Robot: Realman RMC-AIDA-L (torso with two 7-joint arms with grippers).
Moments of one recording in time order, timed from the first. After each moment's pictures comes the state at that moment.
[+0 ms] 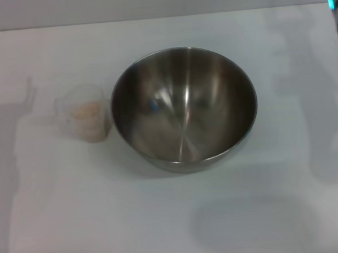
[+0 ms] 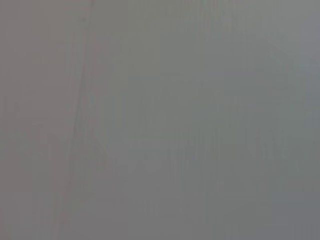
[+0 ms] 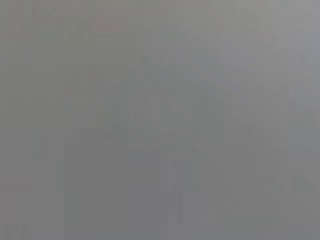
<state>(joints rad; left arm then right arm) -0.35 -2.08 -1.05 -0.30 2.33 1.36 -0.06 0.44 2.09 -2.04 -0.87 1.03 -0.99 -0.66</state>
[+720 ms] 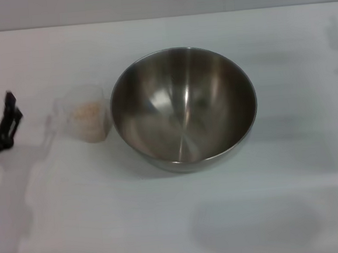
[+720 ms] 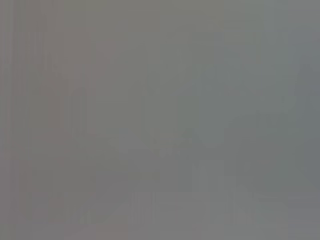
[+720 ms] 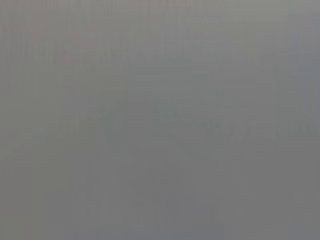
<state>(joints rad) -0.15 -2.08 -0.77 -0.35 2.32 1.33 0.04 0.51 2.07 -2.00 -0.22 0.87 -1.34 0.16</state>
